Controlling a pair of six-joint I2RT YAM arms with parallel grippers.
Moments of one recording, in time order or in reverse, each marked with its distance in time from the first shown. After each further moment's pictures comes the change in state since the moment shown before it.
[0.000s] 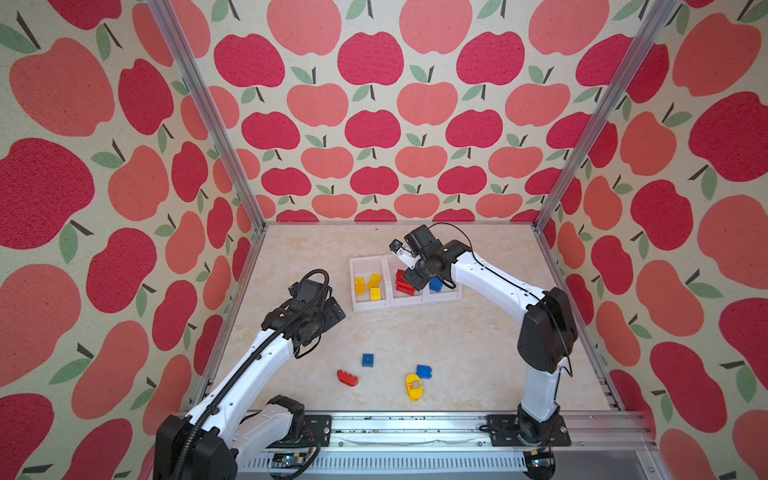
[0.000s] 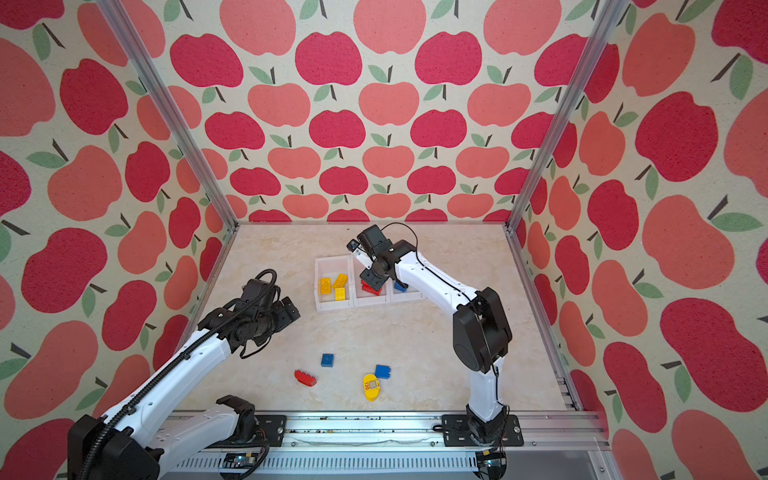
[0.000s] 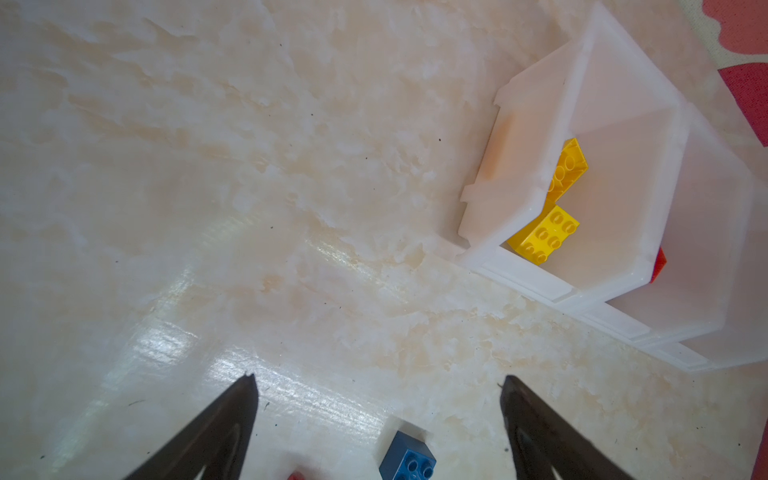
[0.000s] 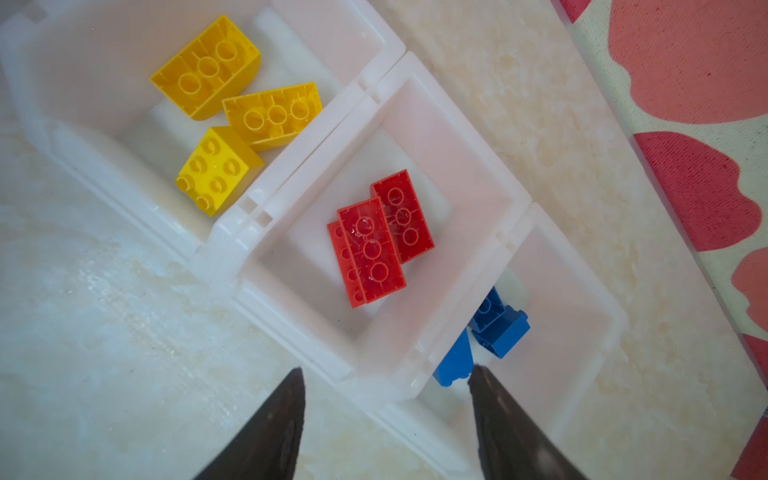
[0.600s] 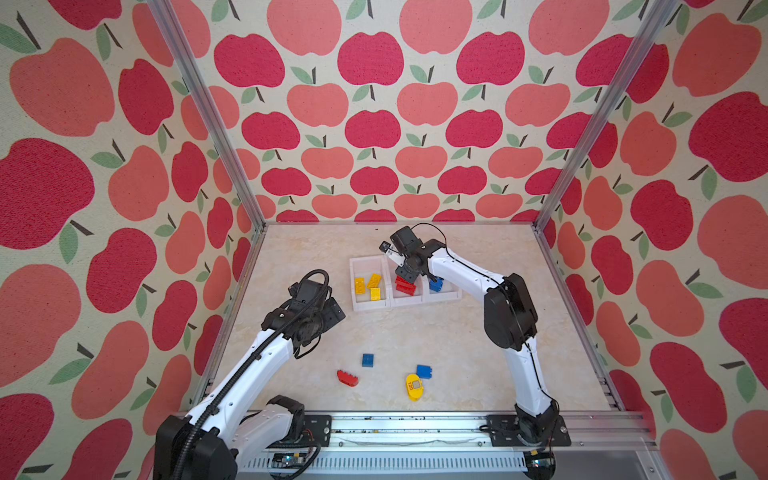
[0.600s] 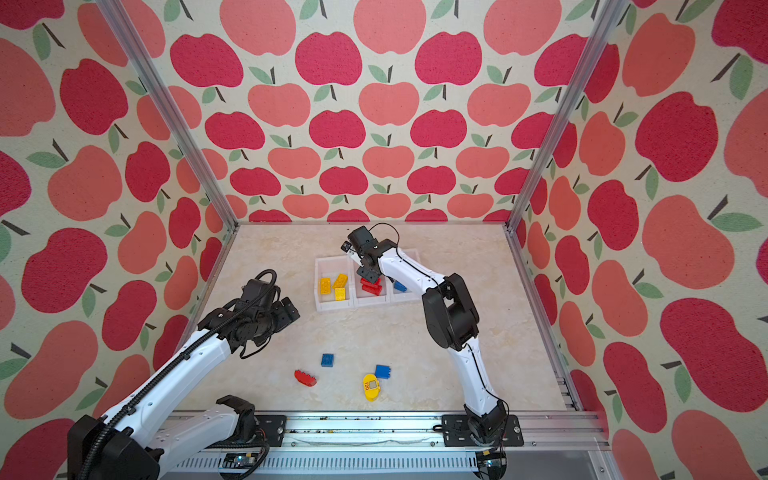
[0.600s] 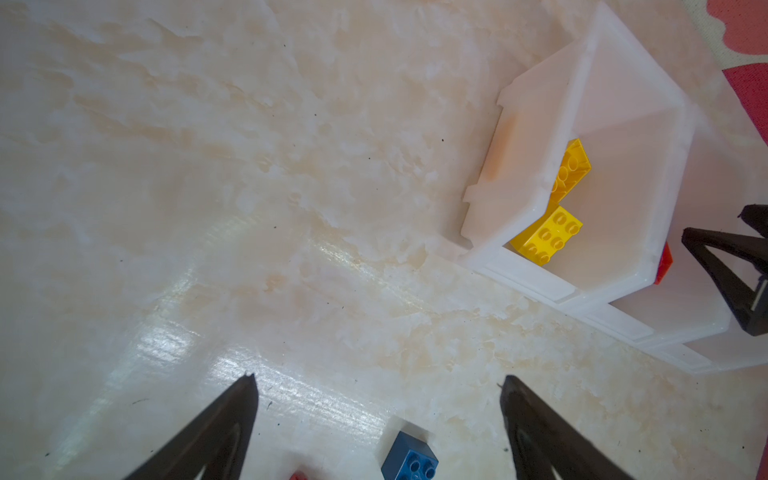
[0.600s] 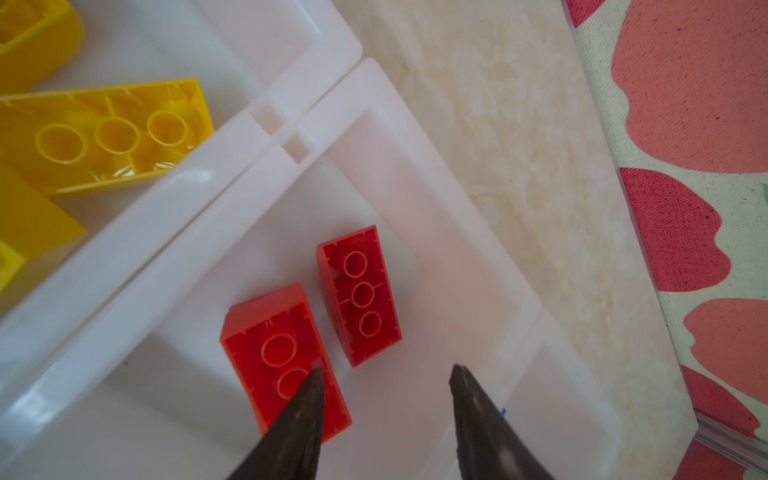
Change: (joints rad) left arm 0.000 0.000 0.000 -0.007 -0.009 -0.001; right arm -0.020 0.336 0.260 0.064 0.151 -0.123
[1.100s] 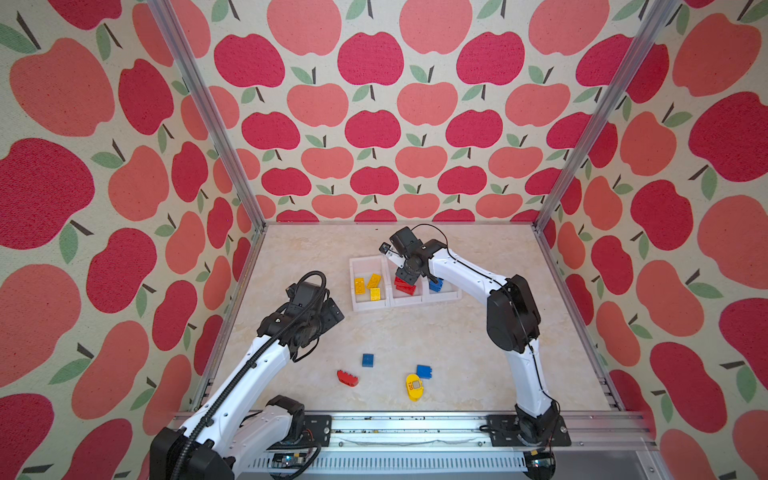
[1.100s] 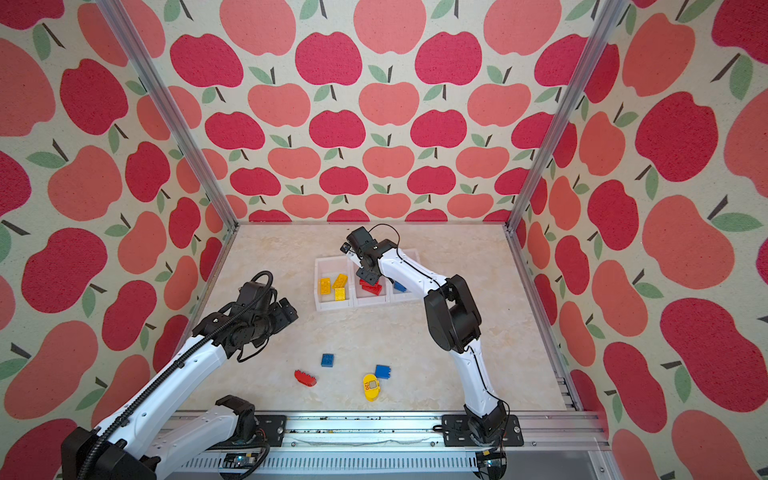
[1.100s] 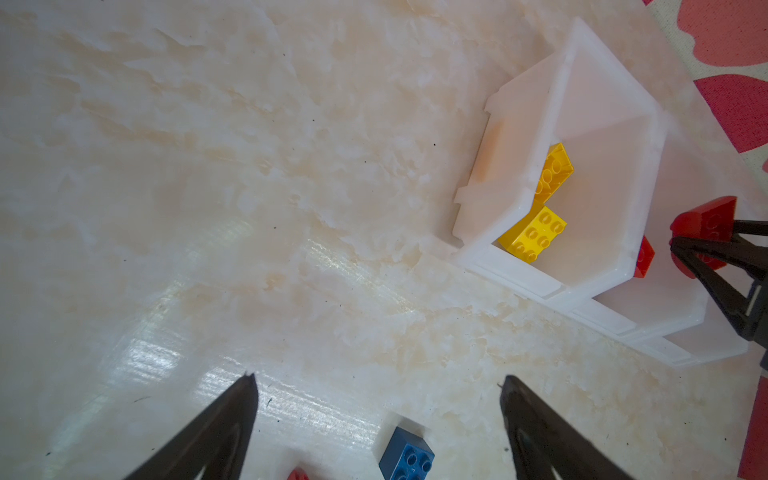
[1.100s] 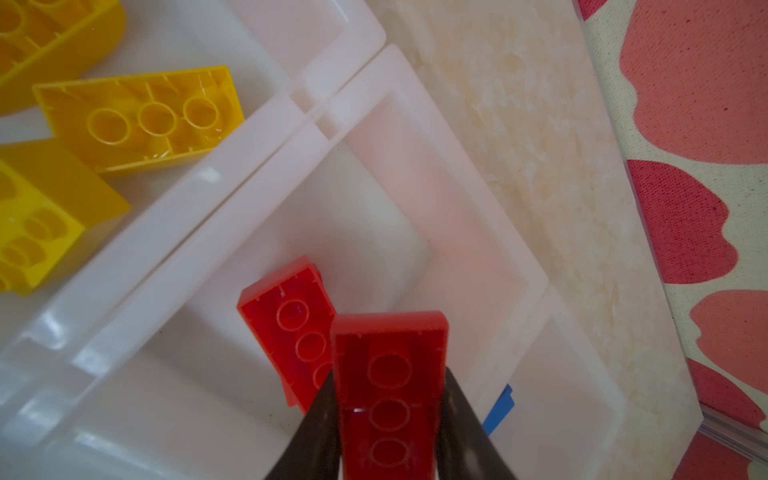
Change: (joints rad) left arm 0.000 -0.052 -0.015 -0.001 0.000 0.000; right arm 0.010 -0.019 -0.011 -0.032 0.002 0.010
